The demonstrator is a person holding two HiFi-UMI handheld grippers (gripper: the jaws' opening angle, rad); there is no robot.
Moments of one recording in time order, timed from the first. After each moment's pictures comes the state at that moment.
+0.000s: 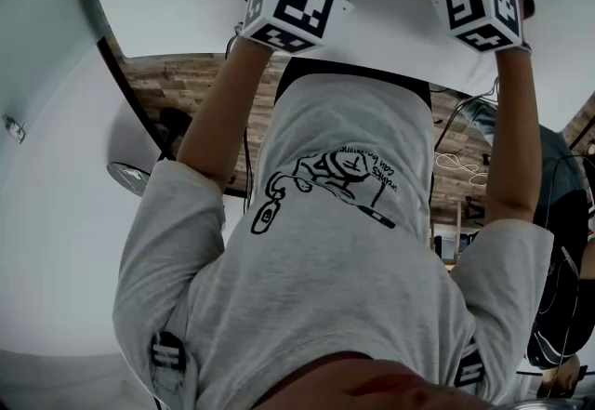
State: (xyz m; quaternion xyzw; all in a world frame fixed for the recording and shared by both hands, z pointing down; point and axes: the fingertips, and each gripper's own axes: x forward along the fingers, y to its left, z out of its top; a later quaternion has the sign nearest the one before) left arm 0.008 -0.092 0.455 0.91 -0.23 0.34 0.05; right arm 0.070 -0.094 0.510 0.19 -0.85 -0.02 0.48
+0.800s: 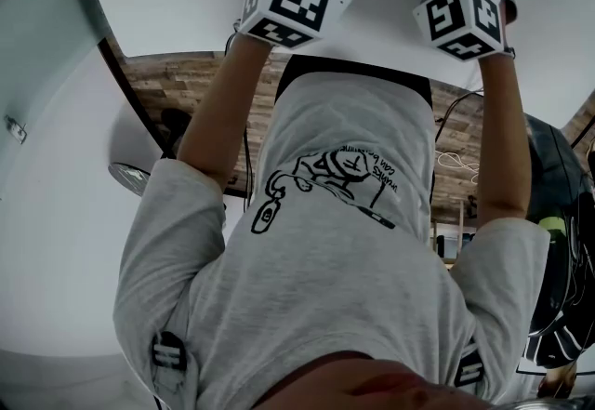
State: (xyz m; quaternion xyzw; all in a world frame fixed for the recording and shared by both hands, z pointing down) left arm 0.004 -0.094 0.451 0.91 -0.24 0.33 0.05; right arm 0.043 -0.063 0.506 0.19 -0.86 0.00 0.46
